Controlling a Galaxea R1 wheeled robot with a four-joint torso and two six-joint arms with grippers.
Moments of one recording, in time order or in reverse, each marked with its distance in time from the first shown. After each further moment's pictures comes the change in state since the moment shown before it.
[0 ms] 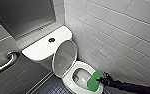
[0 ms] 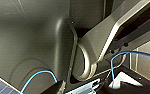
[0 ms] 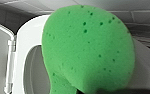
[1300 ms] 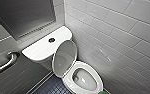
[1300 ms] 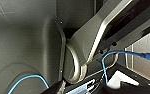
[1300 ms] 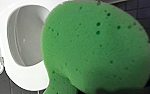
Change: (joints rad) left arm 0.000 0.033 0.000 0.000 -0.003 0.046; right arm -0.344 -0.171 0.336 0.019 0.261 0.015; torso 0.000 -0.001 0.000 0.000
